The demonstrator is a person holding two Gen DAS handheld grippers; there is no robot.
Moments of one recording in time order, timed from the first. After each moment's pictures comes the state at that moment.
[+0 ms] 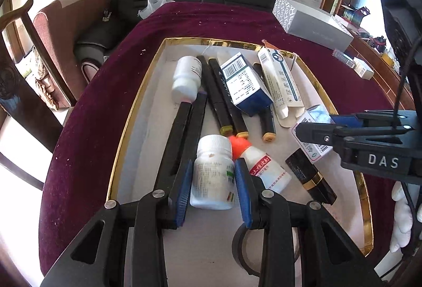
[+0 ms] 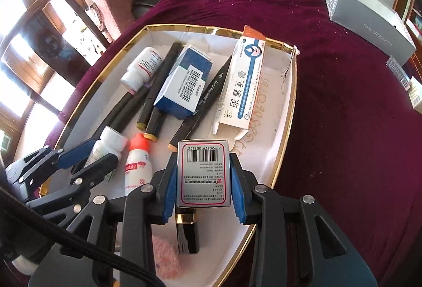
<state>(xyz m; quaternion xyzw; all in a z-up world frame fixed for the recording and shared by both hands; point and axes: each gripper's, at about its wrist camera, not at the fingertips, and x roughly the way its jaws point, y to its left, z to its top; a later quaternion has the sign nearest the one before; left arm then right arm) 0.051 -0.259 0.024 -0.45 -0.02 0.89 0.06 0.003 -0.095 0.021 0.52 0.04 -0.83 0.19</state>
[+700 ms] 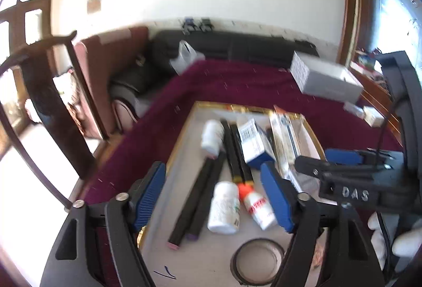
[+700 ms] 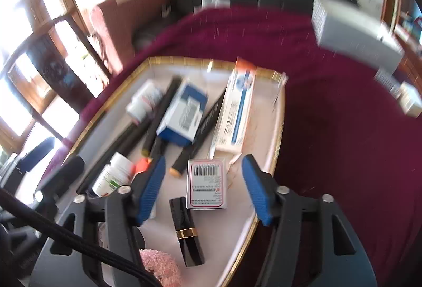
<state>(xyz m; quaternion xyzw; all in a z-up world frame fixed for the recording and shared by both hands) 0.104 -0.258 0.080 -0.29 -0.03 0.96 -0.04 0.023 -0.084 0.045 0.42 0.02 -0.89 0.18</state>
